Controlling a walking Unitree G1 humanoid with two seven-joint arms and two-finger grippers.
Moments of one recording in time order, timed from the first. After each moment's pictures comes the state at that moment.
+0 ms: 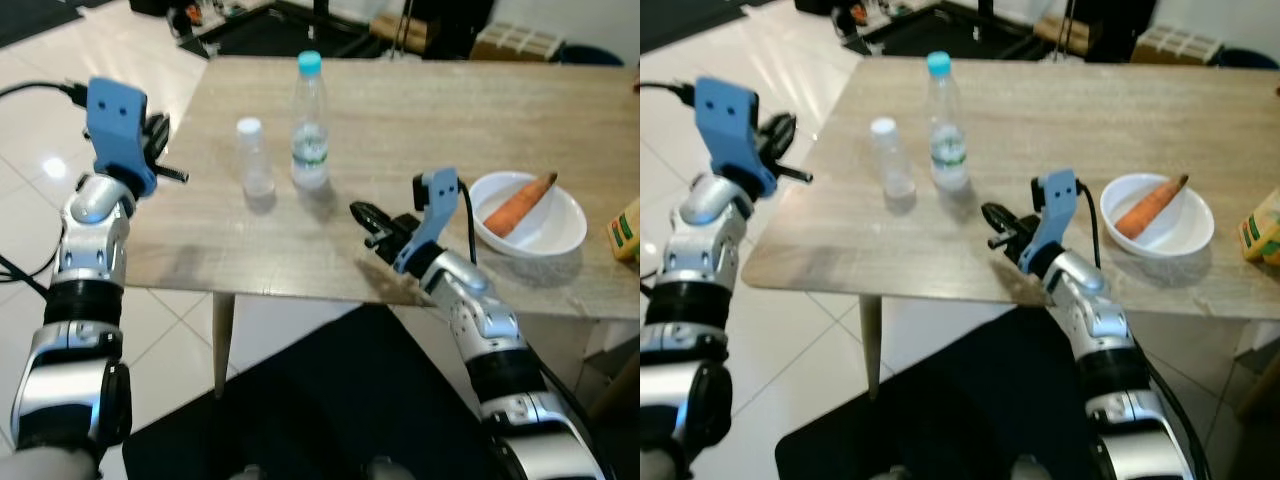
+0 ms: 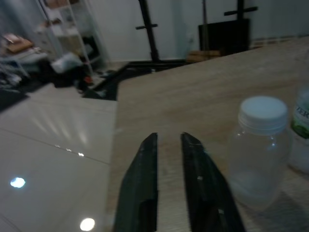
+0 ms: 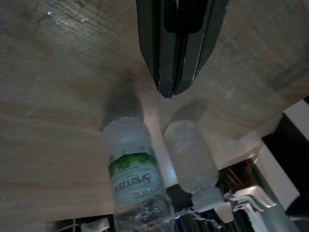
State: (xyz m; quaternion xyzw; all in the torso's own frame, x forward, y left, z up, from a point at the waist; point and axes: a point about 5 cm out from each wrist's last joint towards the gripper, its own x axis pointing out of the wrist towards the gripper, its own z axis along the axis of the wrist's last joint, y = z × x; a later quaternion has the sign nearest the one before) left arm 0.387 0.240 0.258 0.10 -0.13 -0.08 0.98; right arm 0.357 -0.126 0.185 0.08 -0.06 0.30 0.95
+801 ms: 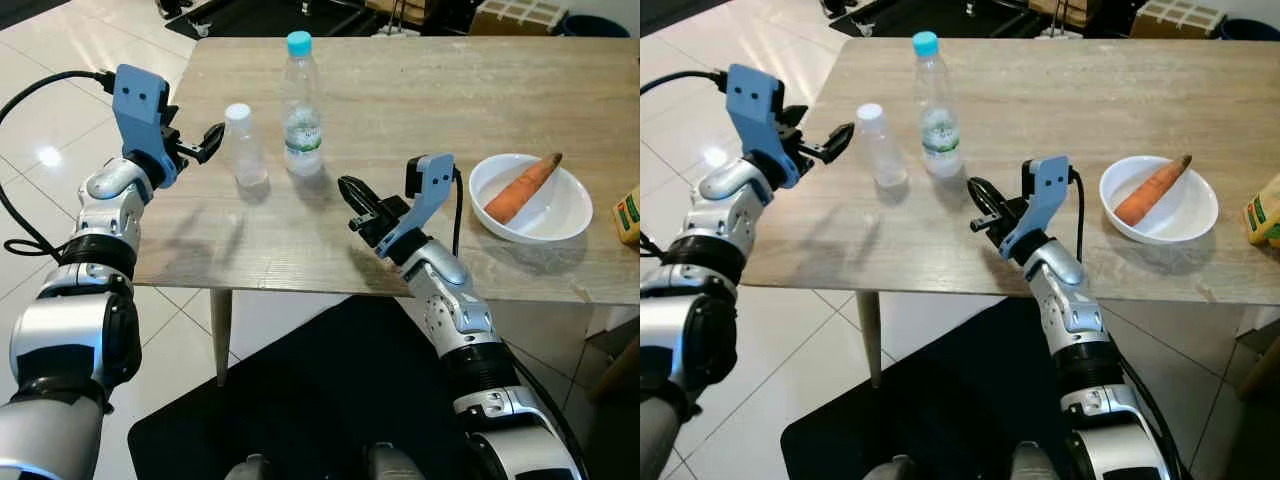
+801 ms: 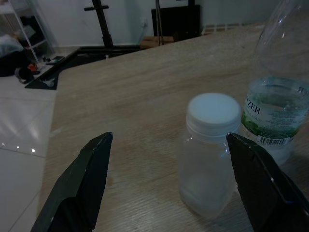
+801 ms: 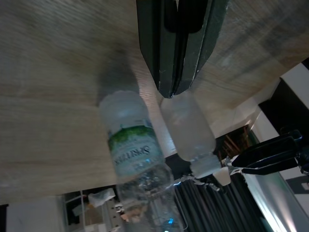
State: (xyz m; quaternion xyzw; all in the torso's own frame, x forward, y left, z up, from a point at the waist) left arm 0.407 0.222 0.273 0.08 -0.12 -0.16 0.98; right arm 0.354 -0.107 0.201 0.11 -0.13 0.30 0.94
